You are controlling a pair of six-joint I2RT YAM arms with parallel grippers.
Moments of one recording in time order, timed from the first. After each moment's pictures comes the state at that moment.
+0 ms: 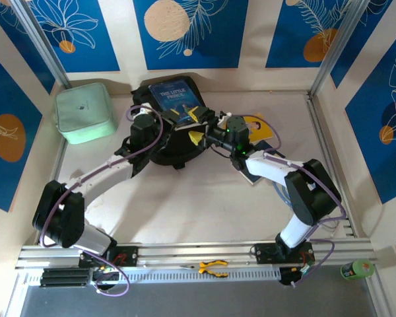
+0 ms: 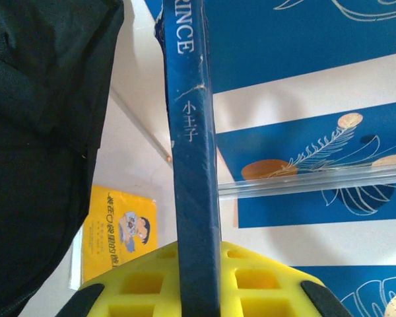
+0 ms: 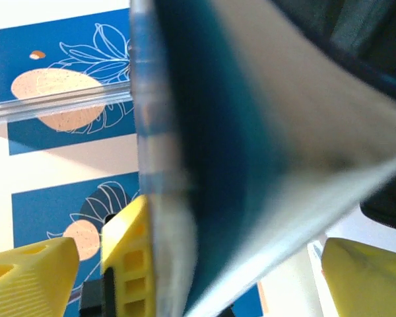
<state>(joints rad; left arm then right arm) -0.53 1.47 0.97 0.34 -0.02 -1.32 0.56 1.66 0.96 0.62 -0.36 1.69</state>
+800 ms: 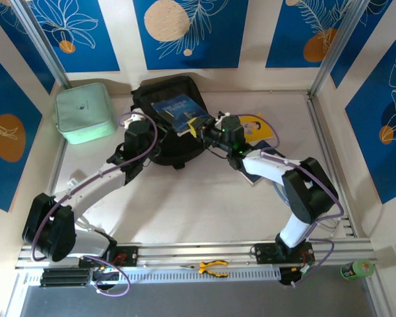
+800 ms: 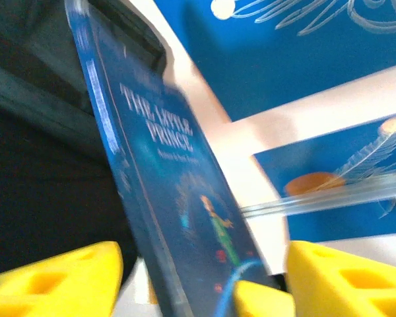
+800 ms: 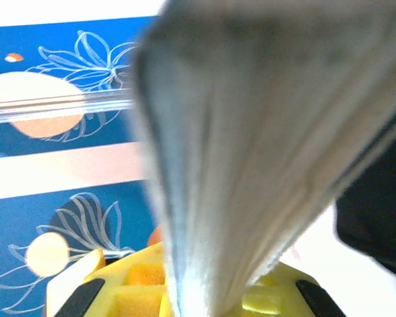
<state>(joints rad) -0.51 1.35 0.89 0.20 -0.13 -1.12 0.56 1.65 0.97 0.52 -0.29 1.55</state>
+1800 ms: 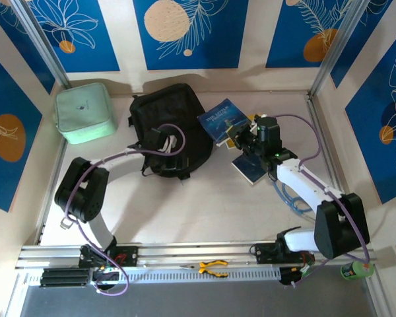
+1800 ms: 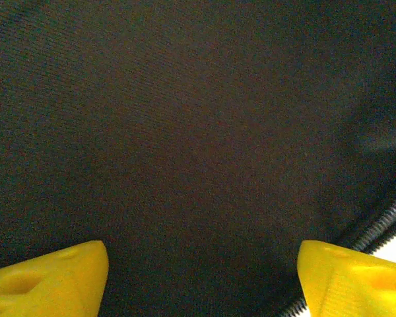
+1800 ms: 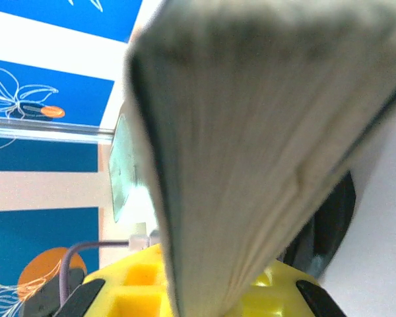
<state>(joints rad) -0.50 1.71 1.00 -0.28 0.28 -0.45 0.31 1.31 0.84 0.04 -0.32 1.12</state>
